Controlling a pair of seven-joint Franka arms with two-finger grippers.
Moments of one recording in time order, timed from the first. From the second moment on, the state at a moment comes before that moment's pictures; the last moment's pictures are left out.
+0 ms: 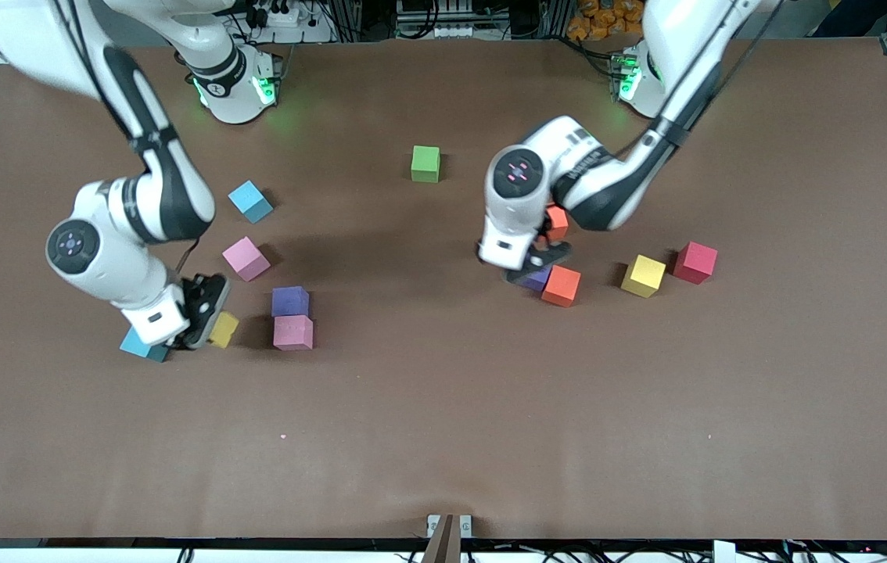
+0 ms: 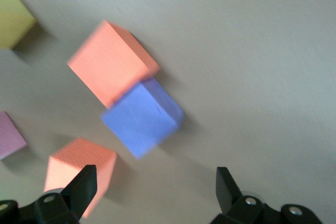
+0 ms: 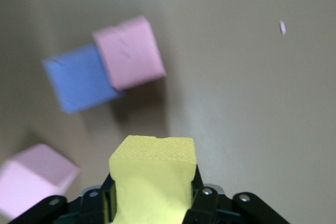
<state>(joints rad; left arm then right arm) -0.20 0.51 -0.53 -1.81 0.30 2.08 -1.39 0.11 0.30 0.08 -1.94 0.02 2.27 -1.19</state>
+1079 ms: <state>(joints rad) -0.06 0.51 -0.52 -1.78 0.31 2.09 -1.56 0.57 0.03 0.08 -2.25 0.06 2.24 -0.96</state>
